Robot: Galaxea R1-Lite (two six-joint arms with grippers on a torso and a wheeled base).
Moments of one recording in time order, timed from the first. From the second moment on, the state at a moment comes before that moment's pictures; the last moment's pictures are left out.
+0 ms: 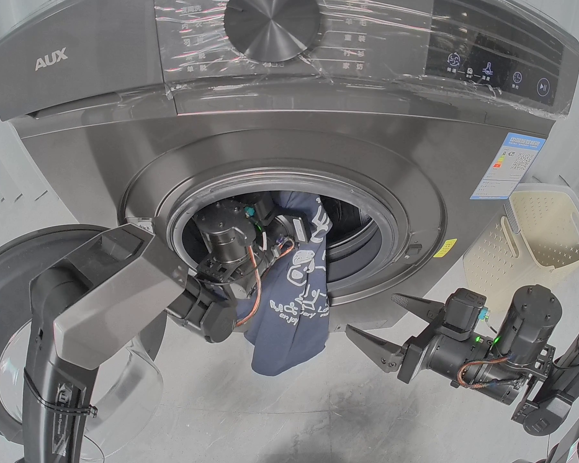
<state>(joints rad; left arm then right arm) -0.56 2.40 -1.33 -1.34 0.04 -0.11 0.72 1.82 -0.24 -1.51 0.02 0.18</state>
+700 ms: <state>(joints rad) -0.50 2.61 -1.94 -0.94 0.19 -0.18 0.72 1.82 -0.24 -1.51 0.02 0.18</state>
